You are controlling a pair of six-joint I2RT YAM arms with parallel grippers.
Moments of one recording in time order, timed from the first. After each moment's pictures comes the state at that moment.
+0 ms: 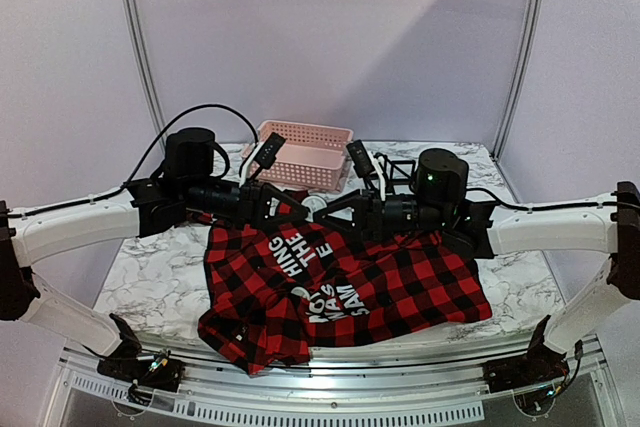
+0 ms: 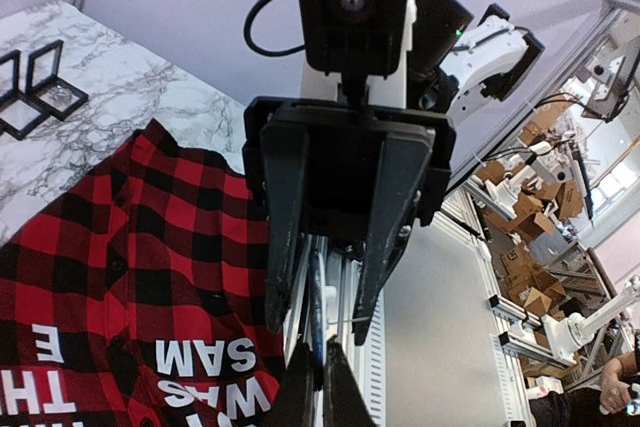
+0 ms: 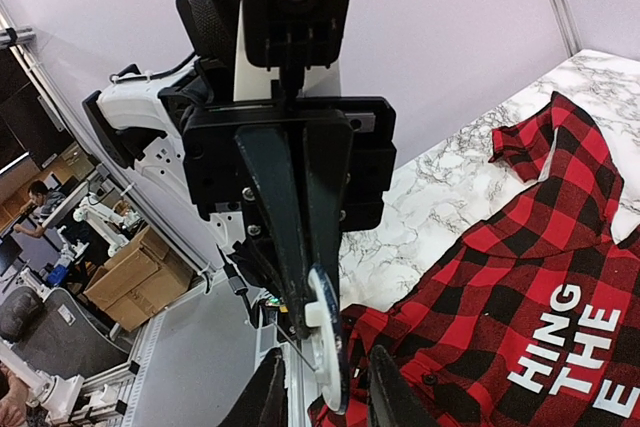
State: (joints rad) left arm -0.73 1.32 0.93 0.10 0.85 -0.38; right arm 0.92 1.51 0.93 0.53 -0.61 0.56
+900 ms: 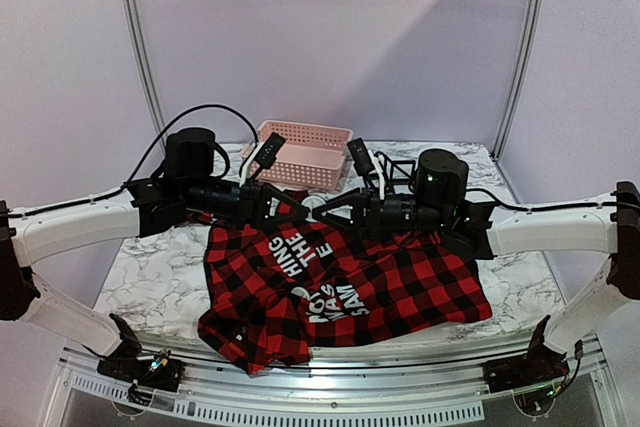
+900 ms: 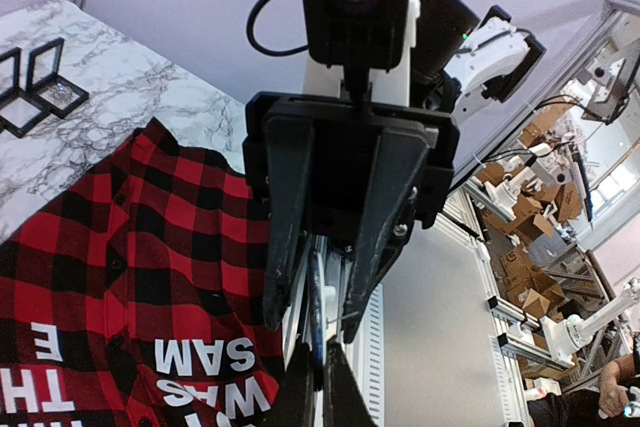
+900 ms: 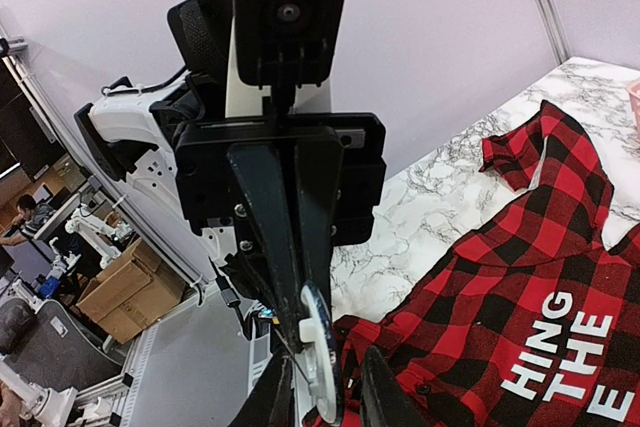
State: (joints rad) left arm -0.73 1.32 0.93 0.10 0.85 -0.39; right arm 0.93 1.51 0.93 0.54 -0.55 0.57
